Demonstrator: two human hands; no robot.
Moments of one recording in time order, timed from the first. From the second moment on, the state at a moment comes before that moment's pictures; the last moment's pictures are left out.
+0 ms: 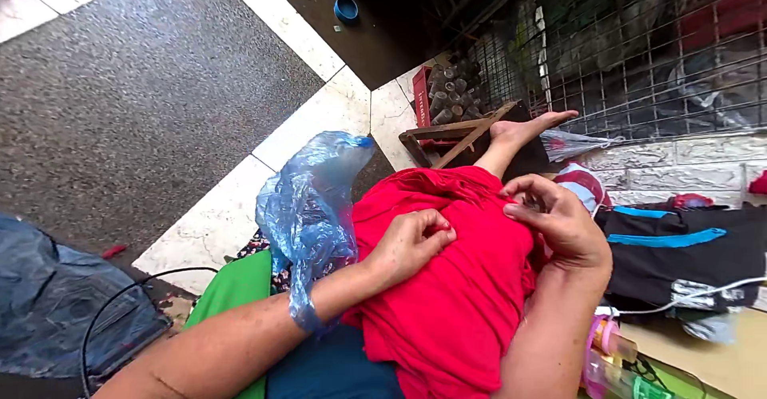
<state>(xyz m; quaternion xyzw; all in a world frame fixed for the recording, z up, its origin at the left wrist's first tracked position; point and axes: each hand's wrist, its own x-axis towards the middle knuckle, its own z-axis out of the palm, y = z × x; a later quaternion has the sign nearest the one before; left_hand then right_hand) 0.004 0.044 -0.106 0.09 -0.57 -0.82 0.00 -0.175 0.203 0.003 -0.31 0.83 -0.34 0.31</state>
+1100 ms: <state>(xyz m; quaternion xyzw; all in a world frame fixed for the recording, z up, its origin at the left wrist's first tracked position) 0.019 0.059 -0.109 0.05 -0.68 -0.72 0.11 -0.155 0.164 -0.006 -0.23 0.93 -0.16 0.23</state>
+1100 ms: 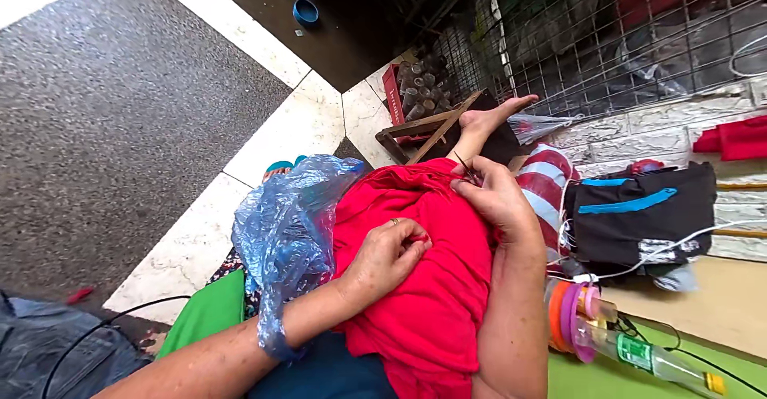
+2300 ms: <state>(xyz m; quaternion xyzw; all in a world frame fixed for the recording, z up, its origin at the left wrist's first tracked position) -0.067 0.049 -0.122 0.19 -0.61 -0.72 0.27 -0.151 0.173 -0.010 -0.25 0.90 -0.33 0.13</state>
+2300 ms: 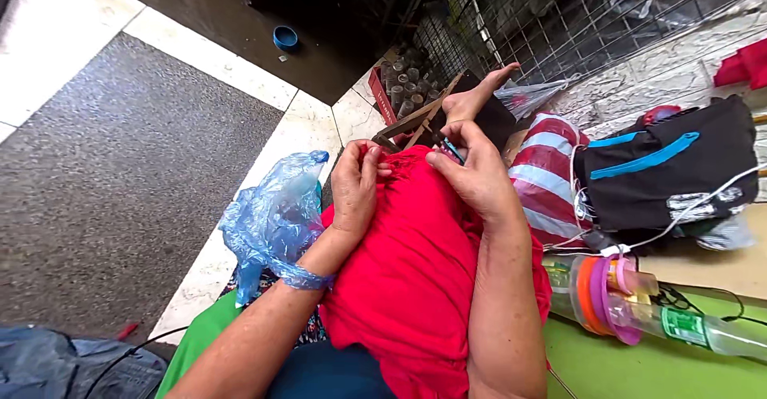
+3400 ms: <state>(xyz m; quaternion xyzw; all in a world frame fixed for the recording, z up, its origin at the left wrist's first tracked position) -0.010 0.040 -0.130 -0.11 -0.73 -0.64 0.21 -0.053 0.222 -0.047 -0.39 0.81 -0.43 0.00</state>
